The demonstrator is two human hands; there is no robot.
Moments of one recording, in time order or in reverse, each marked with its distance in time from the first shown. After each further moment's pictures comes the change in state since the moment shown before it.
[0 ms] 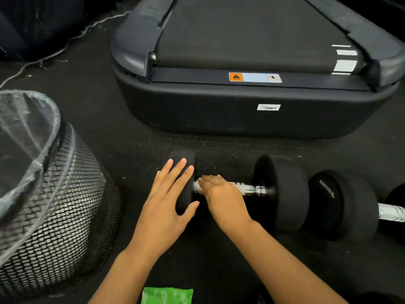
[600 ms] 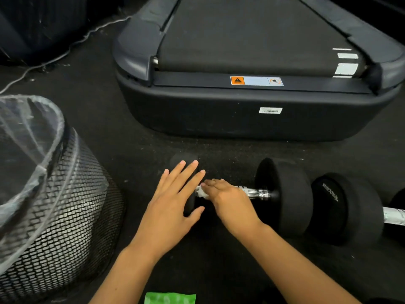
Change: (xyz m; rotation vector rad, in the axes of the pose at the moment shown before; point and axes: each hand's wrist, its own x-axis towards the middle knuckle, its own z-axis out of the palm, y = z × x) left_hand 0.011 0.003 -0.006 0.128 -0.177 0.064; right_hand -0.004 0.001 -0.003 0.036 -0.025 -0.033
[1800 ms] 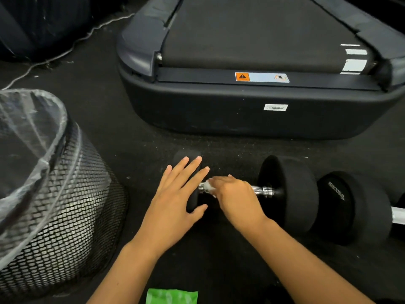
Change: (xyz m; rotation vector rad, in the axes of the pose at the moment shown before) left_hand 0.003 -0.003 0.004 -0.012 0.035 0.010; right_hand 0.004 0.001 -0.004 -0.081 -0.008 0.038
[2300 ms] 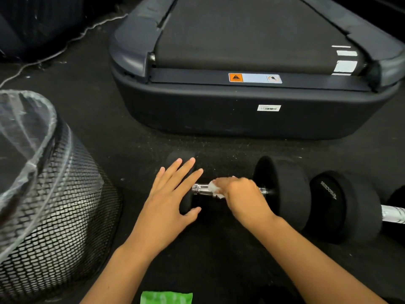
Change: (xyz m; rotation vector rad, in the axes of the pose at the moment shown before) left_hand -0.001 -0.001 0.000 -0.009 0.010 -0.009; right_hand -0.007 0.019 -0.012 0.081 -0.065 0.107
